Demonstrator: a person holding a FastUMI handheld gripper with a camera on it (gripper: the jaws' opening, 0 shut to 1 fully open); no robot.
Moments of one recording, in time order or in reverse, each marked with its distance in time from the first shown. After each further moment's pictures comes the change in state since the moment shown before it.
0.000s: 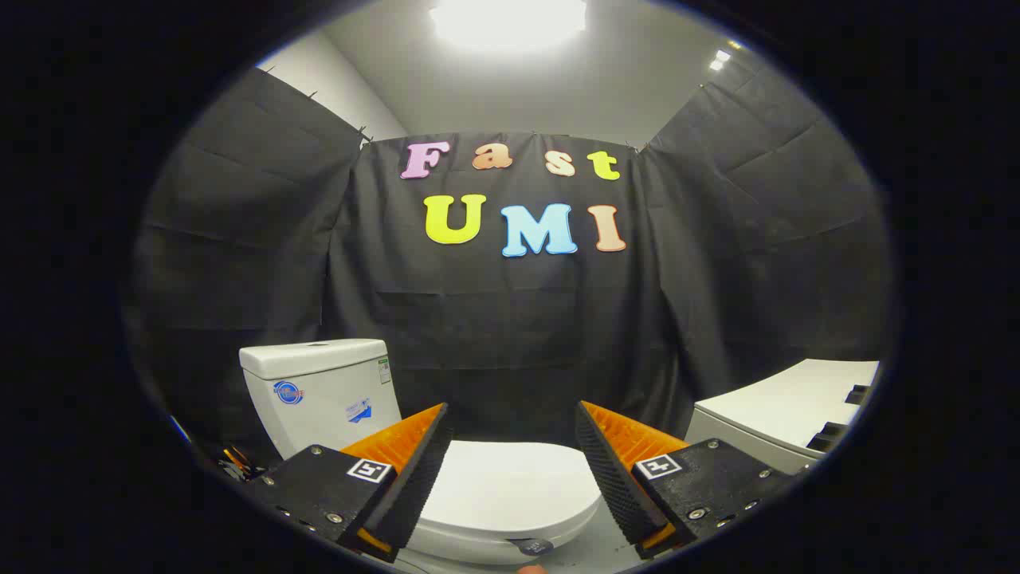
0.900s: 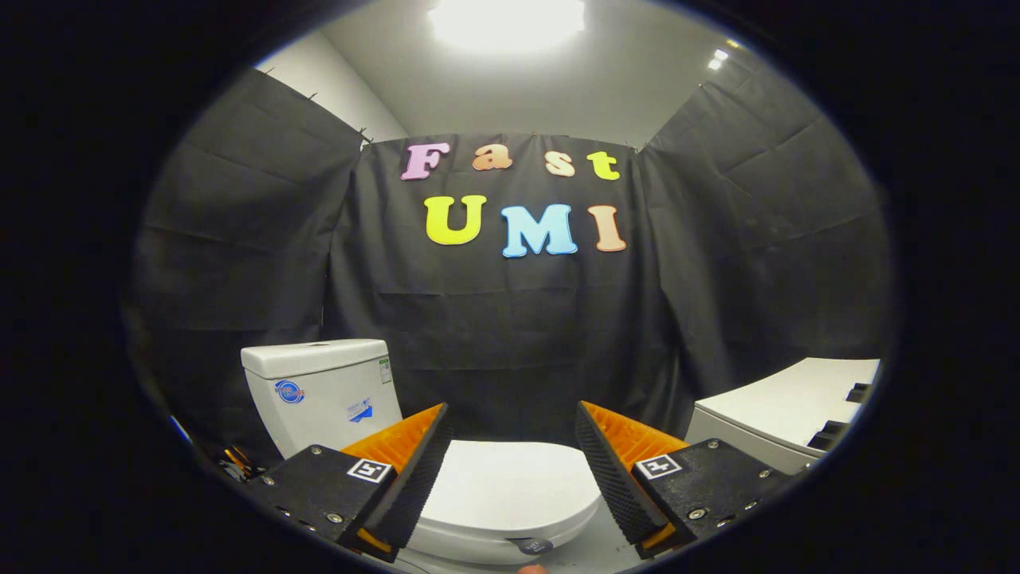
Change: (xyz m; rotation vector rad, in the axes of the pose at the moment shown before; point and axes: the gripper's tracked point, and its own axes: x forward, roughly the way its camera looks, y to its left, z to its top) arm -0.002 -0.004 -0.004 0.009 0.005 0.004
